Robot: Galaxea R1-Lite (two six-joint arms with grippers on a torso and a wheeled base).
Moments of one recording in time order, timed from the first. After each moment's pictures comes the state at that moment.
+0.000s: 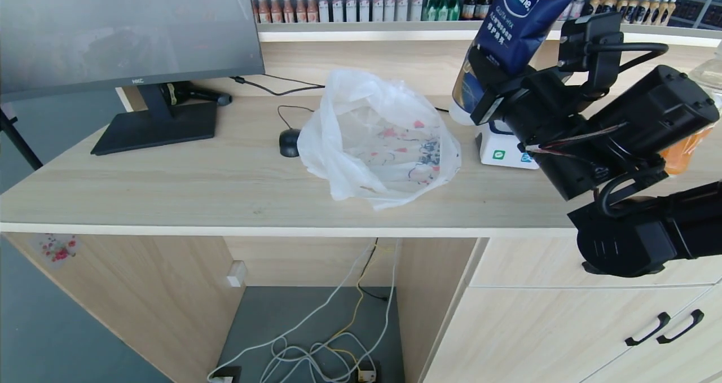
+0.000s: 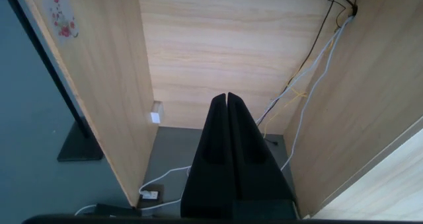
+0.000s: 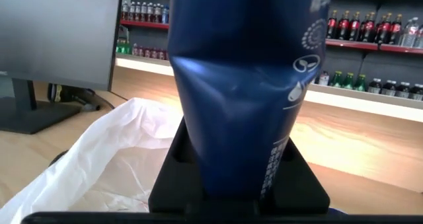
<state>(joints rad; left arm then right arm) 0.00 0.00 0.00 0.00 0.00 0.00 0.45 1.87 -1.06 -1.42 0.01 -0.22</state>
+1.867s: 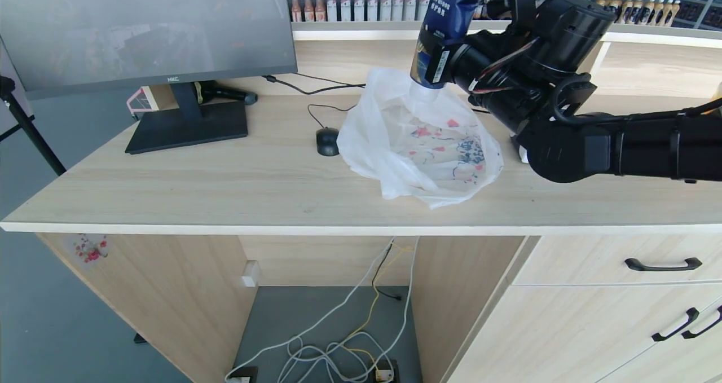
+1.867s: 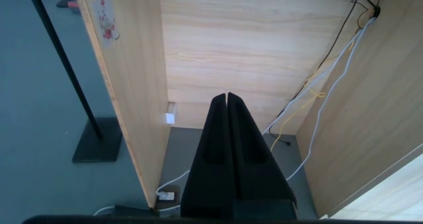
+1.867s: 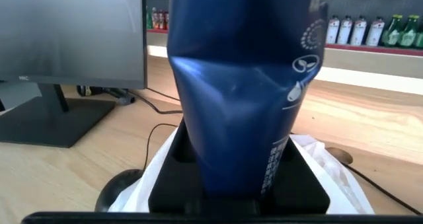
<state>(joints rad) 0.00 0.00 0.00 0.00 0.00 0.00 0.48 2.07 -1.72 -0.76 0.01 -0.09</state>
